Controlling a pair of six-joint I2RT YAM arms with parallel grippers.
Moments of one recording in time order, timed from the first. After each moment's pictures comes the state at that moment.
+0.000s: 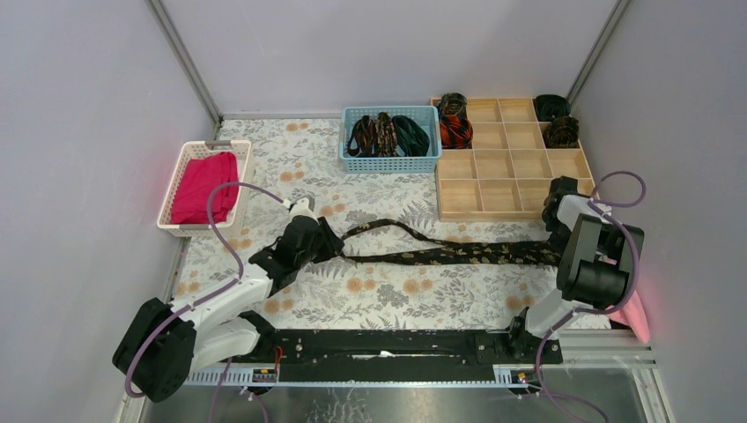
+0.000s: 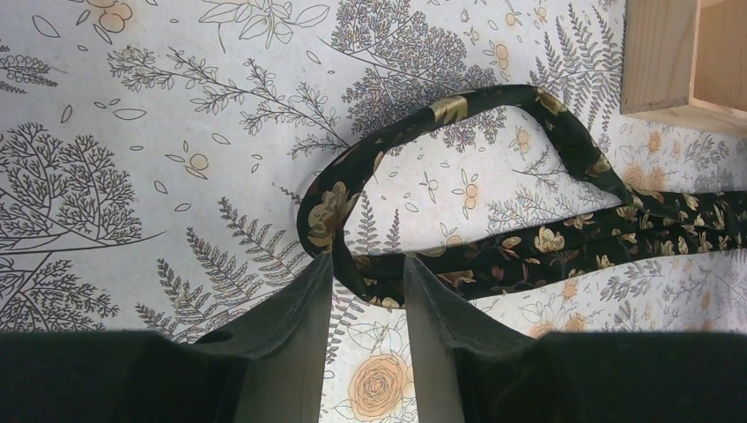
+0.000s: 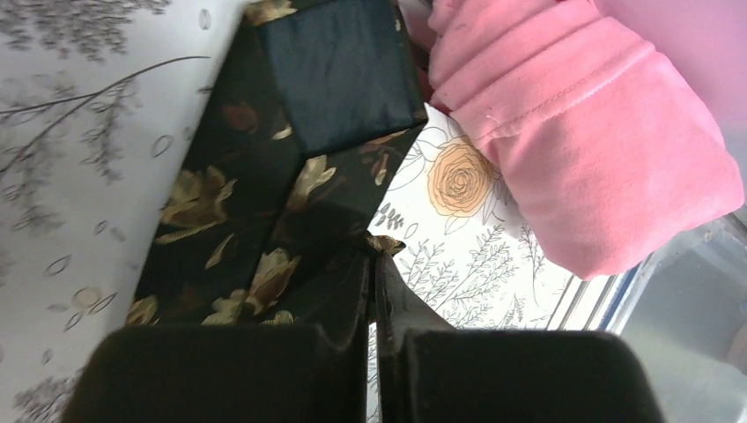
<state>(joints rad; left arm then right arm) -0.59 1.07 0.42 -0.01 -0.12 -0.77 -0.31 1.61 0.89 -0.68 0.70 0.58</state>
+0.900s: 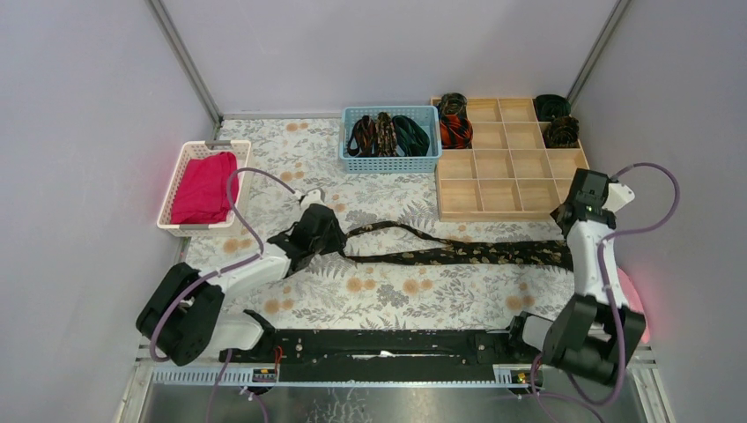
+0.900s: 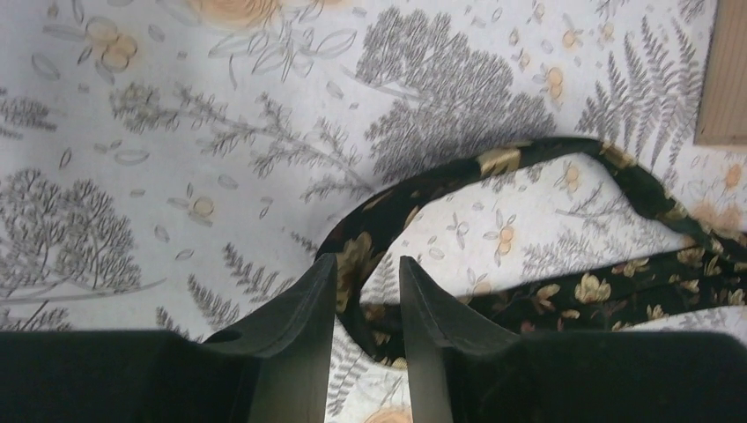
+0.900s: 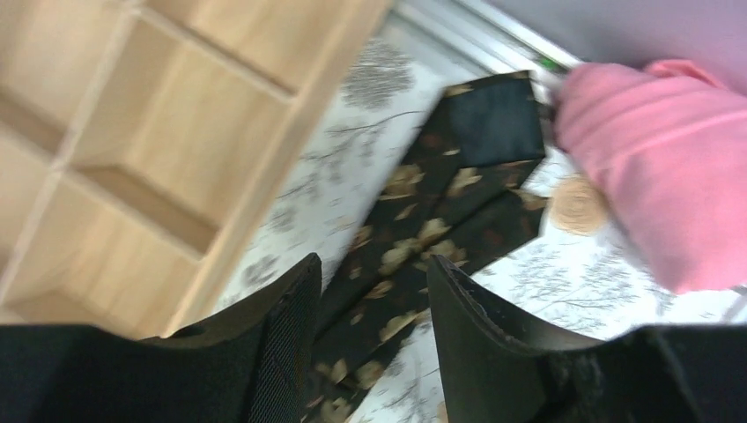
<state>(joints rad) -0.59 1.28 0.53 -0.02 -0.17 -0.76 -0.35 1.23 0.87 -0.58 0.41 0.57</state>
